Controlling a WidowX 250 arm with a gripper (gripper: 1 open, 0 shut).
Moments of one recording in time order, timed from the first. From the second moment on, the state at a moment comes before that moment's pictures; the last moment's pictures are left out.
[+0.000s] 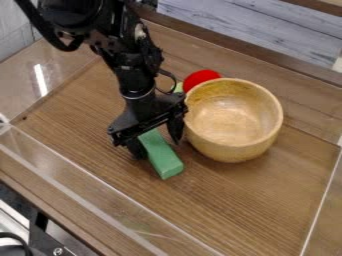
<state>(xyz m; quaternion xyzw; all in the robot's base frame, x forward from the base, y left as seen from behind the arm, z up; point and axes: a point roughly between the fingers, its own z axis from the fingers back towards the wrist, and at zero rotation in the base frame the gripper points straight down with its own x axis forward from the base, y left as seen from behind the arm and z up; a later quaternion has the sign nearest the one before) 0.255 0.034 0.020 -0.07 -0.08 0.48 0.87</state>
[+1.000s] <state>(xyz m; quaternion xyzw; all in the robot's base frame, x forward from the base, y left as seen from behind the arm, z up) 0.266 0.064 0.019 -0.04 -0.13 0.55 0.83</state>
